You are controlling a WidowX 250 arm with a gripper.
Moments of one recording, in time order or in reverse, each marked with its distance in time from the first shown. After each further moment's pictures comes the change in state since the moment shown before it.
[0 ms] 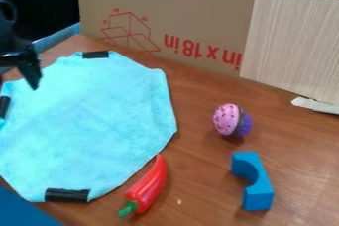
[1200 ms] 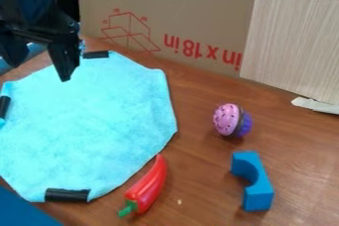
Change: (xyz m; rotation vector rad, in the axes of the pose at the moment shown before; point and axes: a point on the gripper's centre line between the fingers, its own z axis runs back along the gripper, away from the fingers) arm -0.052 -0.098 0.092 0.094 -0.068 -0.304
